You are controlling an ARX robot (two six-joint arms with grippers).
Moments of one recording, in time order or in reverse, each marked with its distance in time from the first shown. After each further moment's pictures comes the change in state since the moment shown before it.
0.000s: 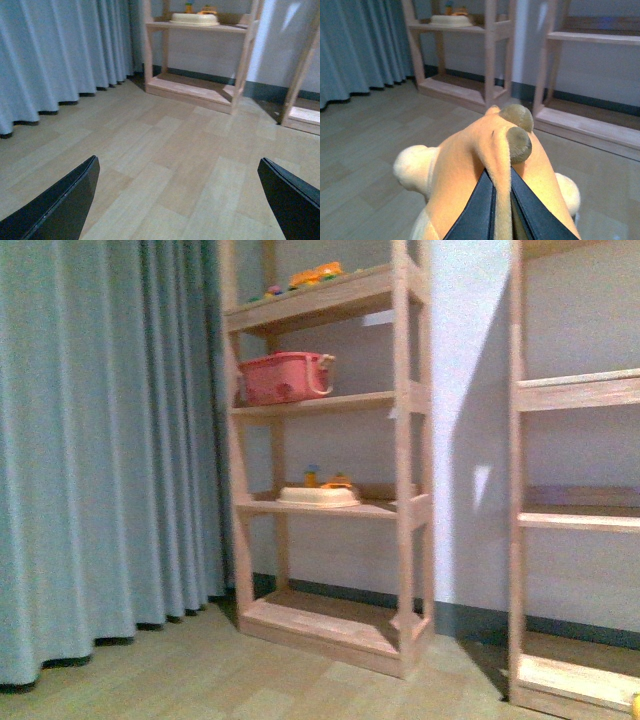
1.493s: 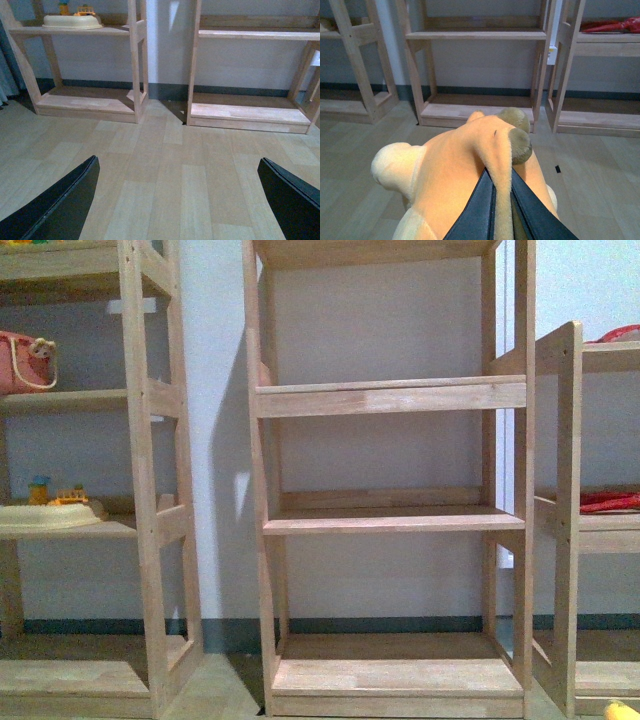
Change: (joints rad) left arm -0.002 0.000 0.000 0.000 0.000 0.000; right arm -0.001 0.000 0.000 0.000 -0.005 0.000
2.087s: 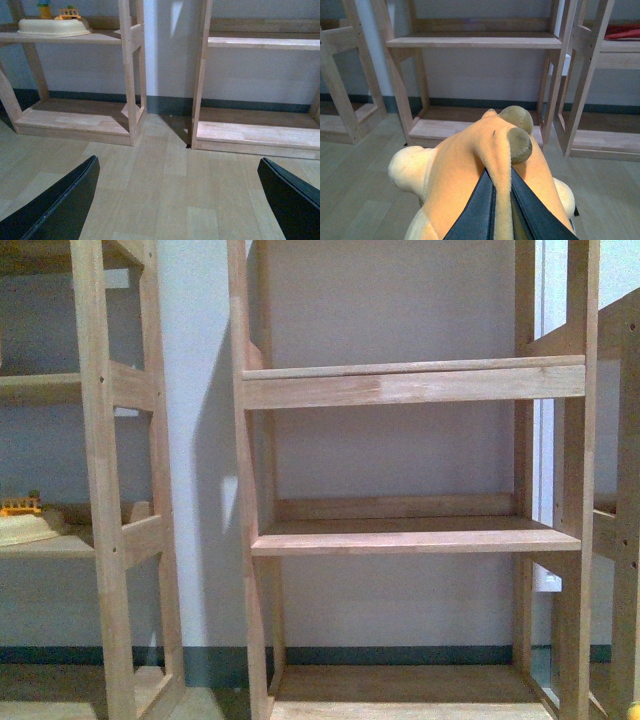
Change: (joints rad) left arm 0.000 0.000 0.000 0.000 0.000 0.000; right arm 0.000 0.000 0.000 0.000 0.003 0.000
